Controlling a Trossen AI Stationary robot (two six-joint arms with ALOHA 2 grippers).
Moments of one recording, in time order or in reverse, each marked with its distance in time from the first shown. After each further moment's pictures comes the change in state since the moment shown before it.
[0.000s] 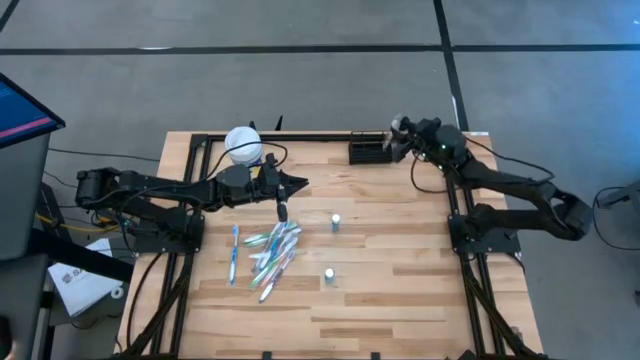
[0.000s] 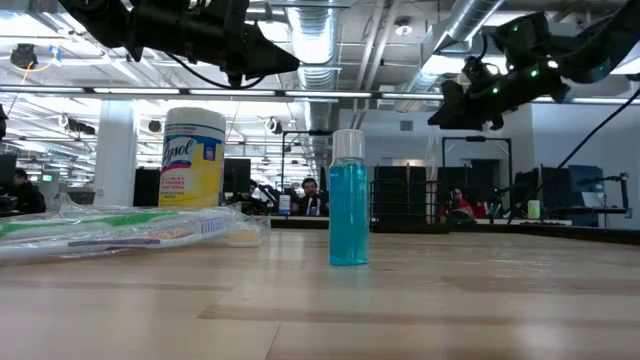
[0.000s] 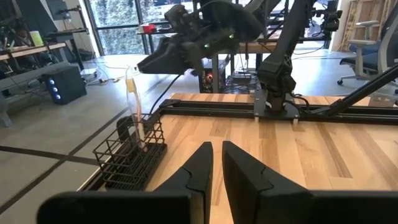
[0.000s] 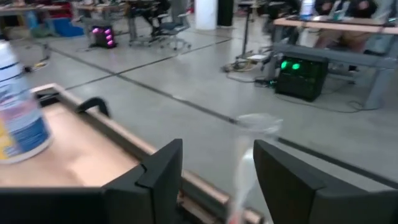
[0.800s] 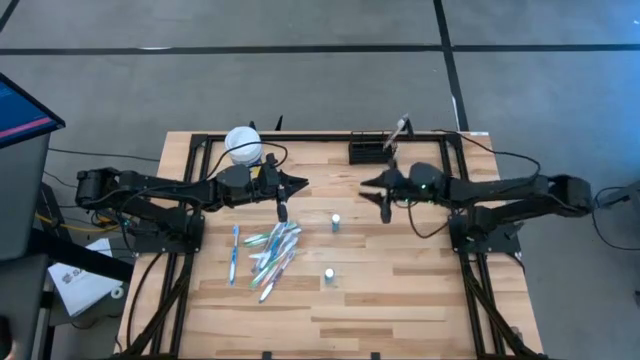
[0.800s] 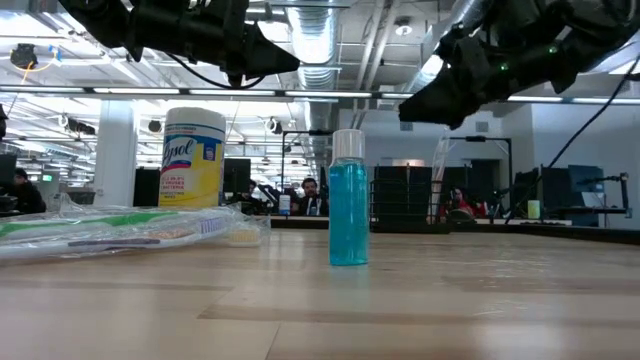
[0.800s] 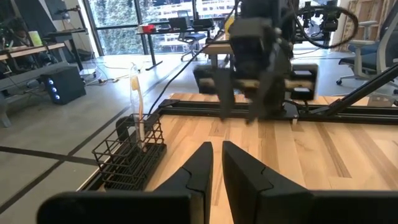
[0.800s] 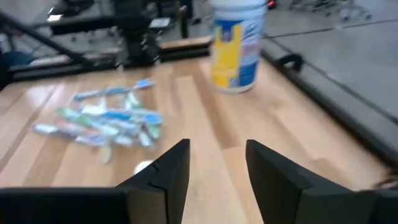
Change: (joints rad) left arm 0.000 0.000 0.000 0.000 0.003 0.000; right arm 0.550 0.085 0.000 -0.054 -0.134 0.023
